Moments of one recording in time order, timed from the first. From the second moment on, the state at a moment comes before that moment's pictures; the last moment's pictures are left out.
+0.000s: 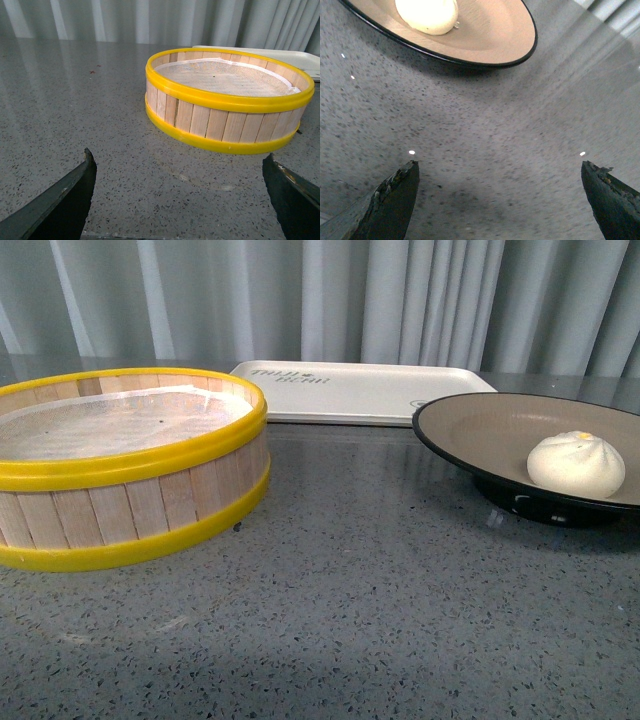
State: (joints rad) left arm 0.00 0.00 0.03 0.00 0.00 0.00; right arm -0.15 0.55 0.38 -0.23 -0.20 -0.54
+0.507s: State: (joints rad) left arm 0.00 0.00 0.03 0.00 0.00 0.00; right arm 0.04 0.79 0.56 -0.25 -0.12 -1.21
